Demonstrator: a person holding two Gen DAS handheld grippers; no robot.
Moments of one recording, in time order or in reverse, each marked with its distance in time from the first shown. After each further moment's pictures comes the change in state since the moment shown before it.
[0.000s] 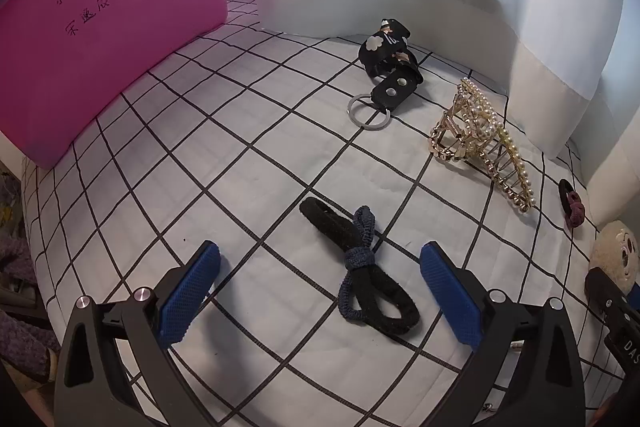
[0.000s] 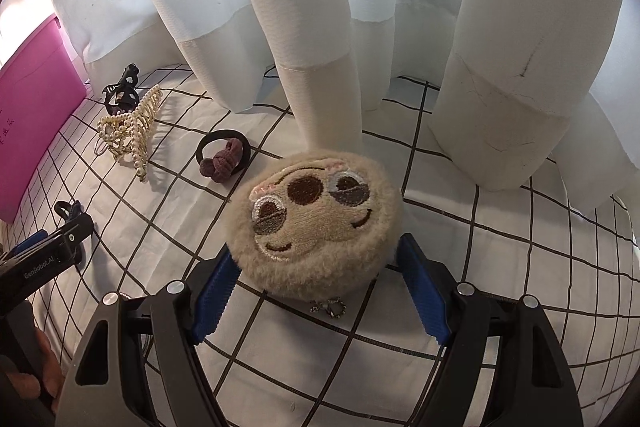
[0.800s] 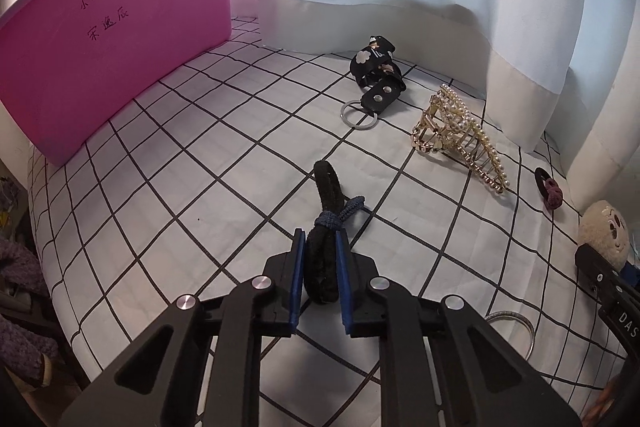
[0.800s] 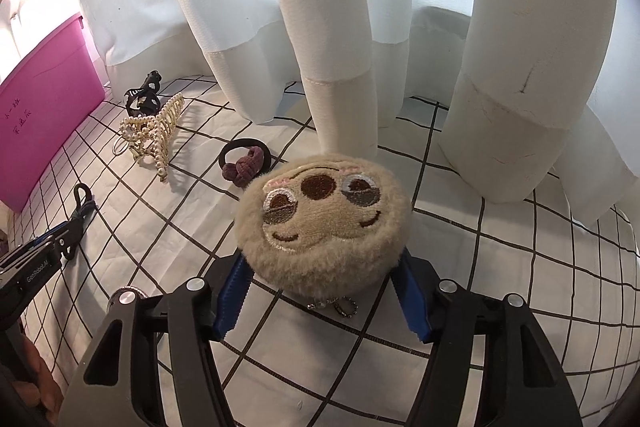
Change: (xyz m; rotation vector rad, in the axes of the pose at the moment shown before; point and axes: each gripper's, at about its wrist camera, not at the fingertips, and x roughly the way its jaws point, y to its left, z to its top) left arm -0.025 0.003 -0.019 0.009 -0.080 -0.037; right arm -0.013 0.003 -0.010 -0.033 -0.085 0.054
